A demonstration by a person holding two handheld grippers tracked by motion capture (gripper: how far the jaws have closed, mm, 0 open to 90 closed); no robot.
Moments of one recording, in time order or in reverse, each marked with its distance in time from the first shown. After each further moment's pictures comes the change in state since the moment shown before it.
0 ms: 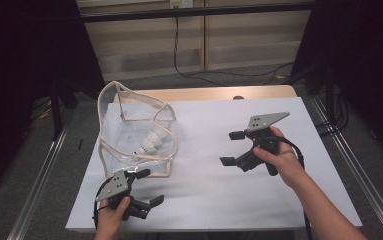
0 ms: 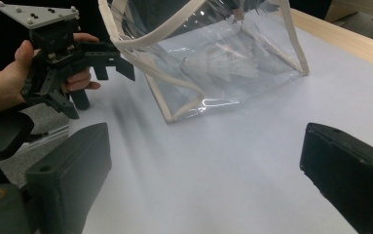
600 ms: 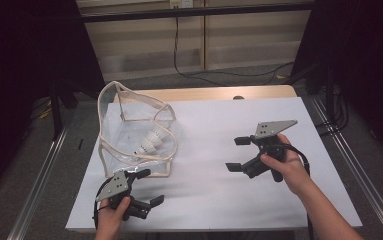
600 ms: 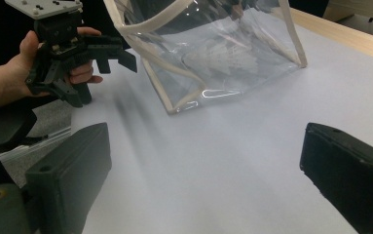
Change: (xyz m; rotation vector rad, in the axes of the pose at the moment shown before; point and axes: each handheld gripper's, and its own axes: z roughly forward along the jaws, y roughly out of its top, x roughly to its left) left arm 0.000 0.000 0.001 -0.002 -0.002 -0.004; right arm 0.003 -0.020 -0.010 -0.027 -0.003 0.011
